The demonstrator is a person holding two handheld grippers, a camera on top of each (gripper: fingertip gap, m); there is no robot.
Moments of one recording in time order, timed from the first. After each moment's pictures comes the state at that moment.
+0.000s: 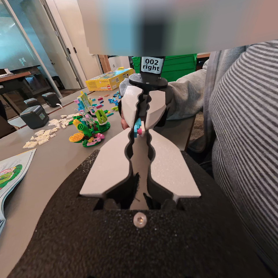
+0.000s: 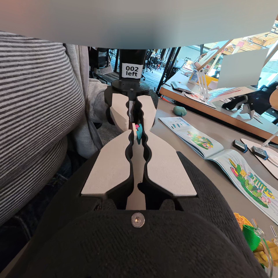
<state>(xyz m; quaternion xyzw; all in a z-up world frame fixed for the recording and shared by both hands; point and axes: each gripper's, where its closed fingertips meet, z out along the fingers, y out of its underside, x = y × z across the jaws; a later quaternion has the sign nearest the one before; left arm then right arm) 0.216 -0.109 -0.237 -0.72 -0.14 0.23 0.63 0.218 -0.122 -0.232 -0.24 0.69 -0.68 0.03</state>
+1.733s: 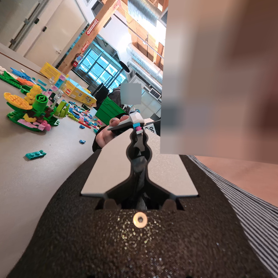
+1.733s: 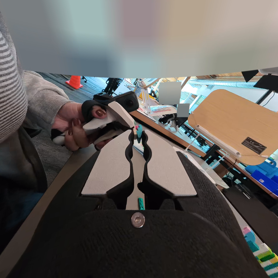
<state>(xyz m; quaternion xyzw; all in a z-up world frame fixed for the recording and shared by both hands) 0.204 -0.121 -0.205 -0.47 -0.33 -0.14 0.81 0.197 -0.137 -0.204 -0.19 0.63 -0.73 -0.21</state>
